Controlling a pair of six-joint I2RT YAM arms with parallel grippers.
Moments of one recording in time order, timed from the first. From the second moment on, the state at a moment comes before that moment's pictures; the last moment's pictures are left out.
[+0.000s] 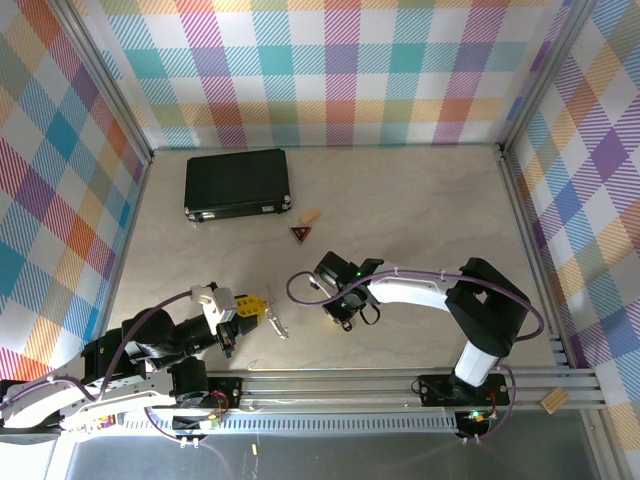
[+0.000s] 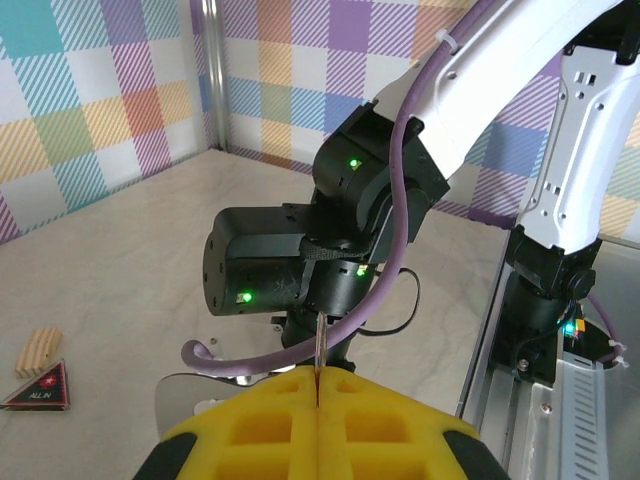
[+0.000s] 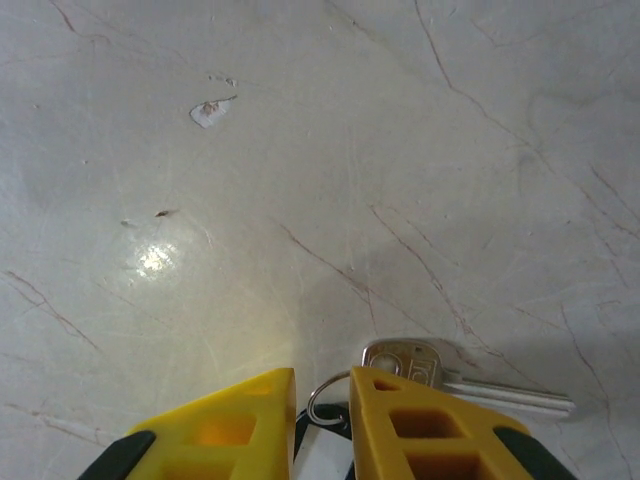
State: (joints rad) left arm -1.27 0.27 0.67 -0.53 -0.23 -0.06; right arm 0.98 1.70 0.99 -0.57 -0.04 0.15
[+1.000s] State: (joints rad) left arm -1.27 0.25 0.67 -0.53 -0.23 -0.06; right arm 1.02 1.72 1.00 -0.63 0.07 0.15
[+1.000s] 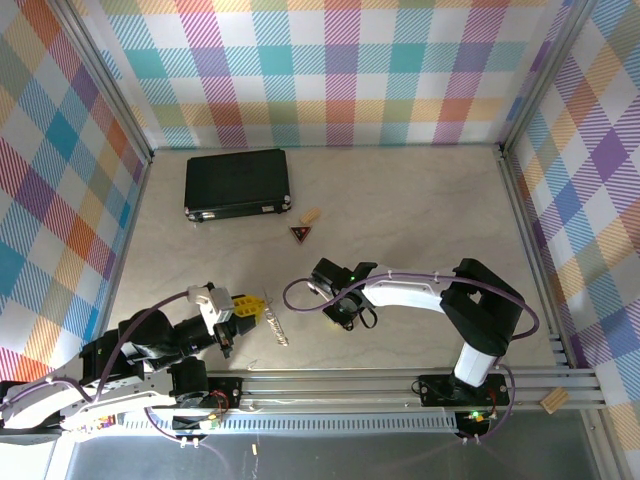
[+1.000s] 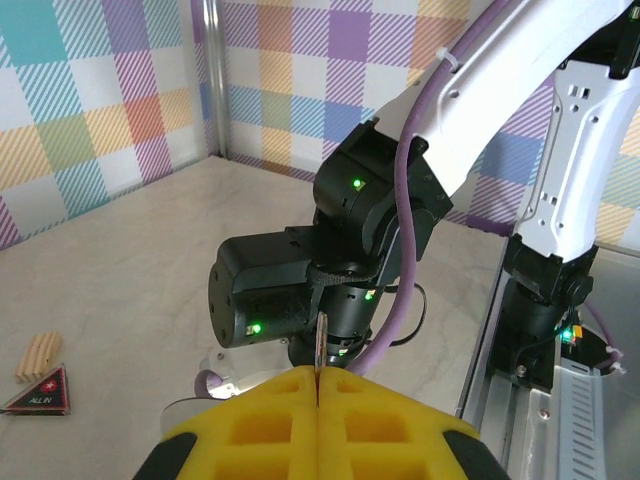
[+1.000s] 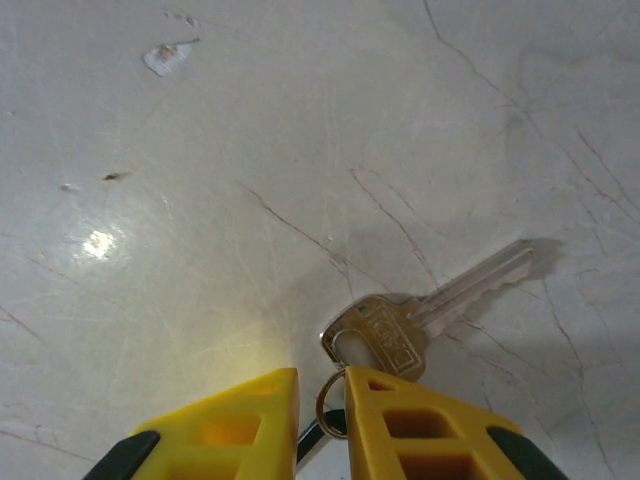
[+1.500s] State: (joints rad) left arm -1.27 0.24 0.66 -0.52 -0.23 -0.06; right arm 1.04 1.72 1.00 -0.64 0.13 0.13
